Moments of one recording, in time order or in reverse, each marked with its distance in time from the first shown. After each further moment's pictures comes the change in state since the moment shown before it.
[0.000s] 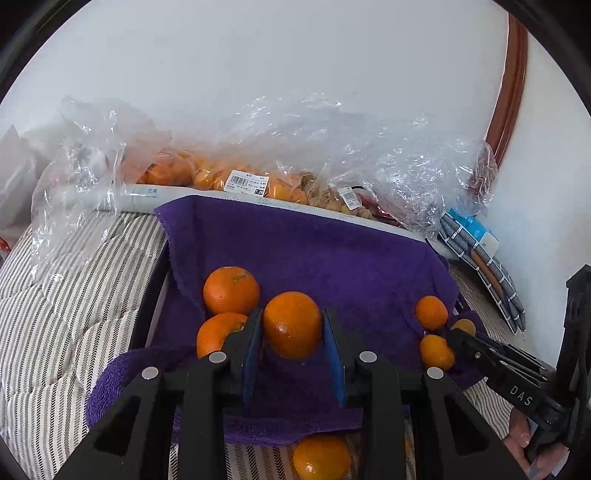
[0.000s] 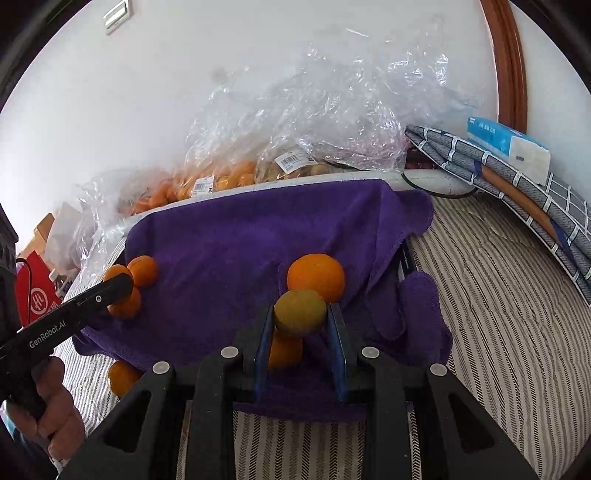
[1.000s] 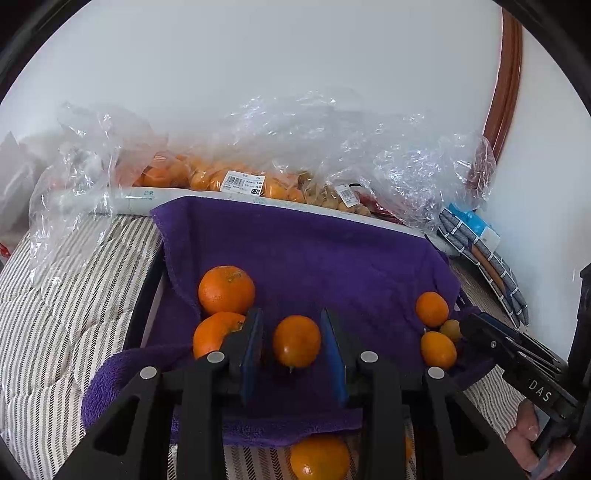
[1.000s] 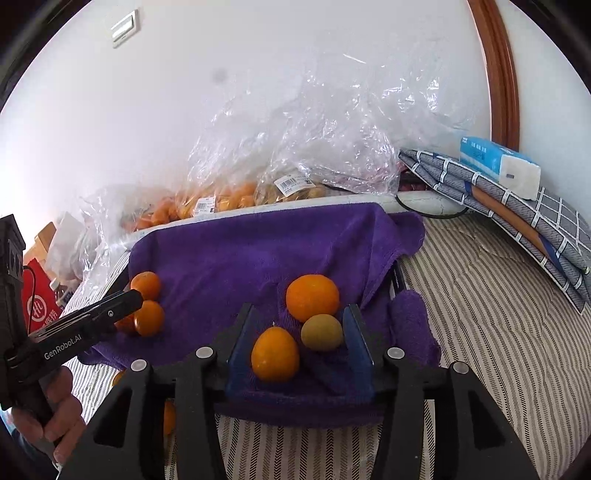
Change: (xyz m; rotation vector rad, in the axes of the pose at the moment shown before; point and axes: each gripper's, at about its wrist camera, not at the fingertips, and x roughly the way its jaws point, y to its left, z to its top) left arm 0.002 -0.003 -0.002 0.021 -0.004 0.000; right arm -0.014 0.000 0.002 -0.005 -0.085 -0.014
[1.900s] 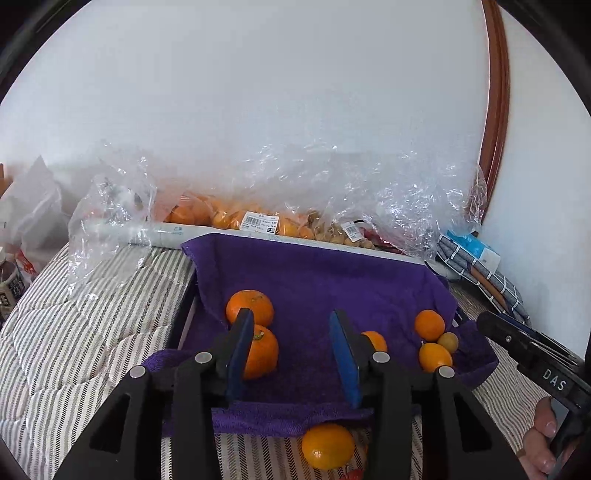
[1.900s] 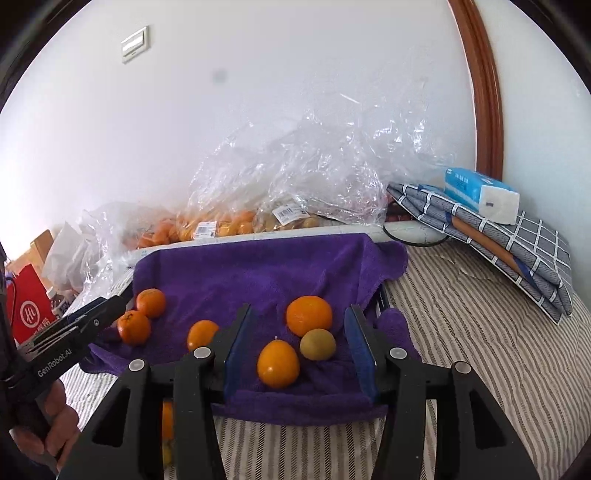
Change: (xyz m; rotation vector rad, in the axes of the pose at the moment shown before) left arm -0.043 -0.003 -0.014 0.009 -0.170 0.067; right arm -0.034 0.012 -0.001 -0.015 -0.105 -0.047
